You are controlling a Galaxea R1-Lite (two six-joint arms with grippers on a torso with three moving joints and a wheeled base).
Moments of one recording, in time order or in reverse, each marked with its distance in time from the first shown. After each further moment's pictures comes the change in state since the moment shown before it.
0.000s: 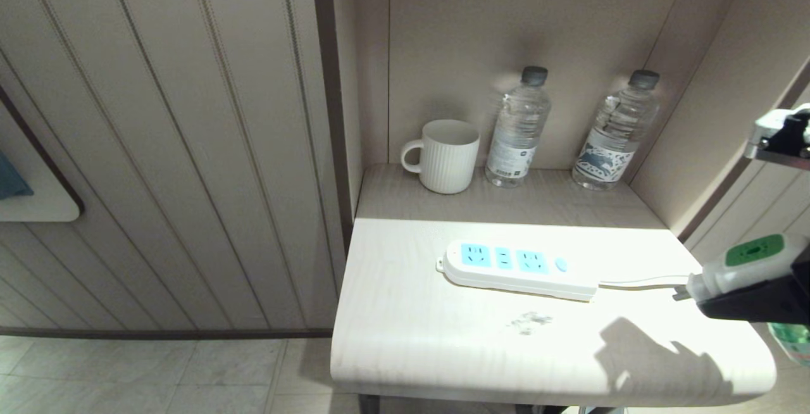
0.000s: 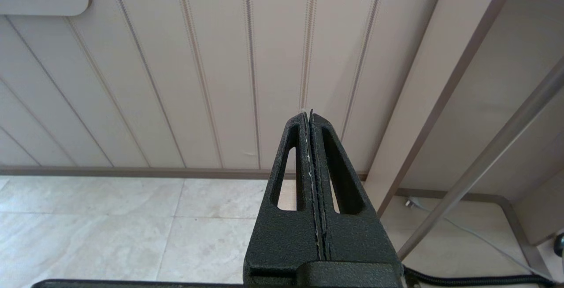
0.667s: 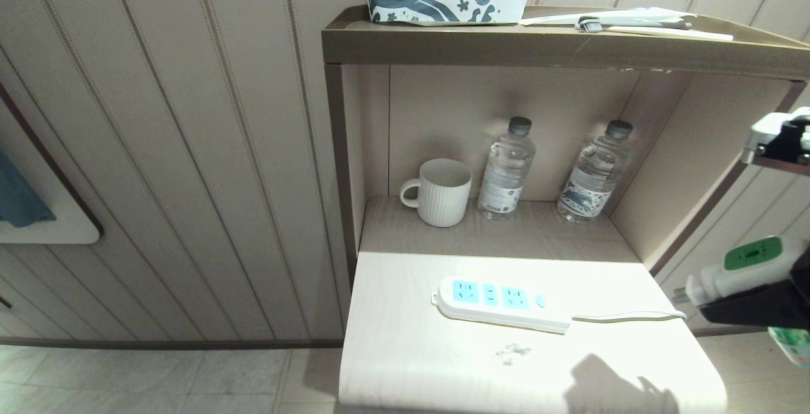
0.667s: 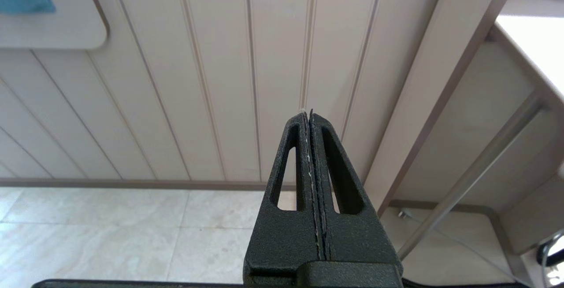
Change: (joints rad) left arm 0.000 0.000 0.000 0.000 0.000 0.000; right arm 0.010 0.000 0.007 0.000 -0.008 -0.014
